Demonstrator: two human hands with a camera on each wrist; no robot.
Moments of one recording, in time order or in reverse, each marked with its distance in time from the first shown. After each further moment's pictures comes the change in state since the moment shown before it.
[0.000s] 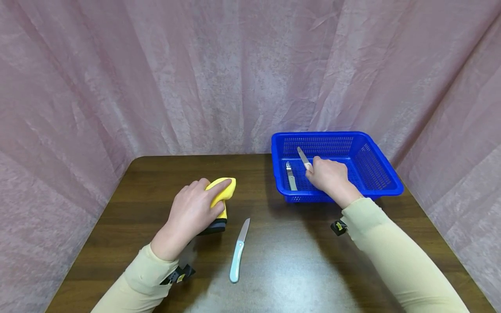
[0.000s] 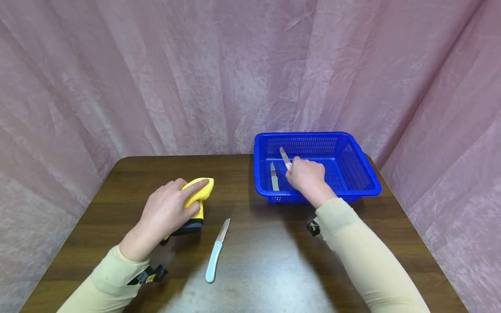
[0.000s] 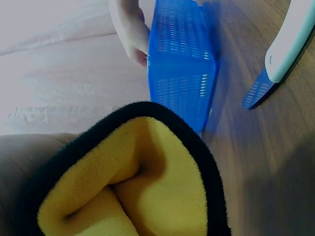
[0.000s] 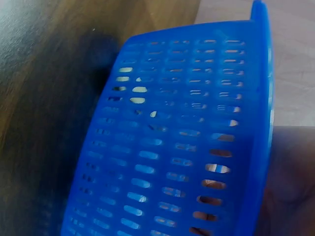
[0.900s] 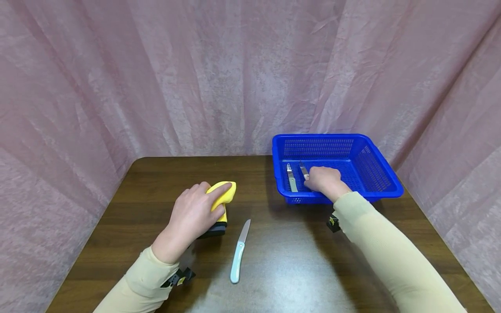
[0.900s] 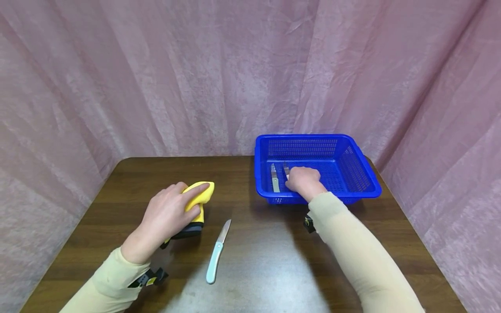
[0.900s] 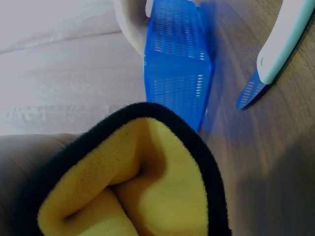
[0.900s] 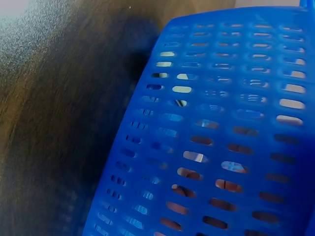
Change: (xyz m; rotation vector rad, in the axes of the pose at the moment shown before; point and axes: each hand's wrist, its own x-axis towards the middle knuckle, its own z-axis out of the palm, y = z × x) left_hand -0.005 0.000 0.001 0.007 -0.019 -0.003; right_hand 0.020 -0.002 0.016 -0.031 -0.307 0.070
